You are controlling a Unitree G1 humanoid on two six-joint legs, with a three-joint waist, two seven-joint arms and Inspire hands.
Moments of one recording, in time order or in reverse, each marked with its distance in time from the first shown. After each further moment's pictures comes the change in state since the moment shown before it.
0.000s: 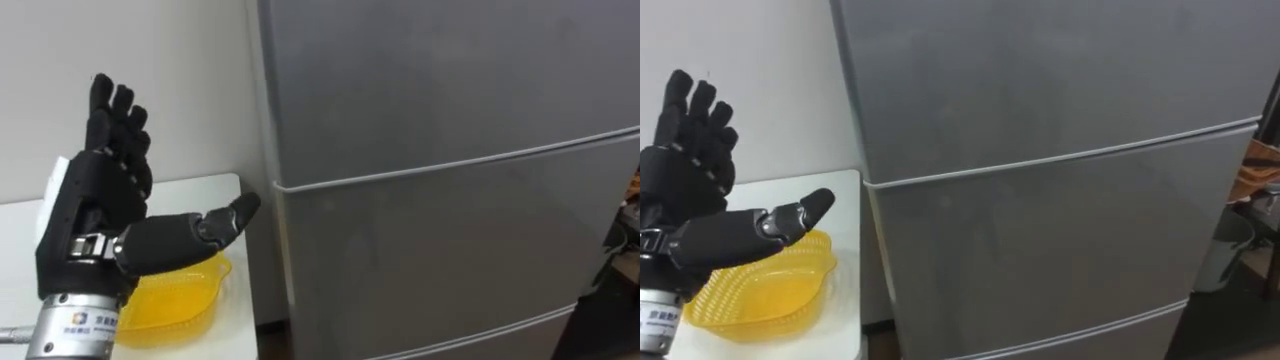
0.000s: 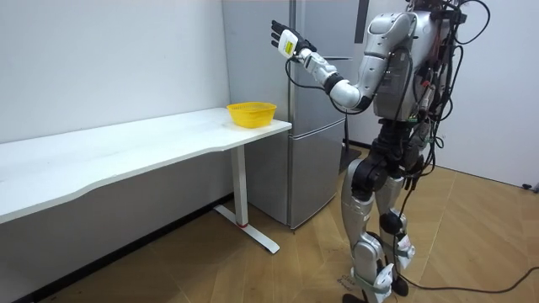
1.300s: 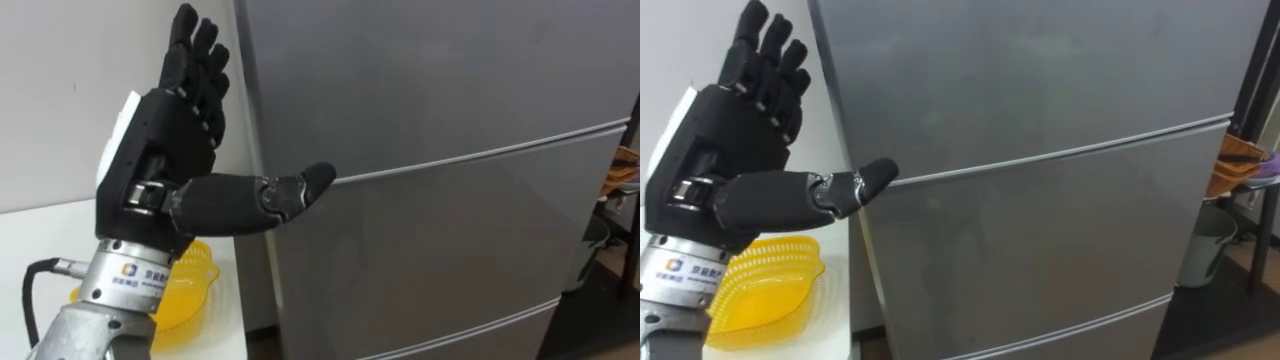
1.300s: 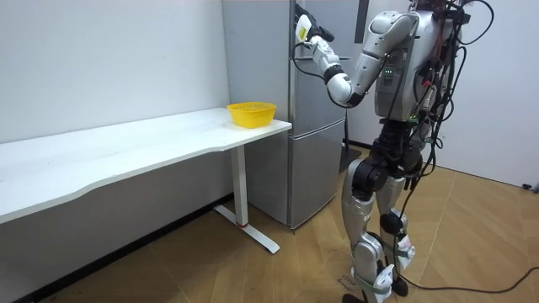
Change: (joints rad) left arm -0.171 -0.011 -0.075 -0.021 -0.040 0.061 -0.089; right arm -0.058 -0.008 0.069 0.021 0.007 0.025 -0.011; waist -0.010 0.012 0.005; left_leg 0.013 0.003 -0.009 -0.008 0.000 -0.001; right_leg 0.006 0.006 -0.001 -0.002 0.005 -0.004
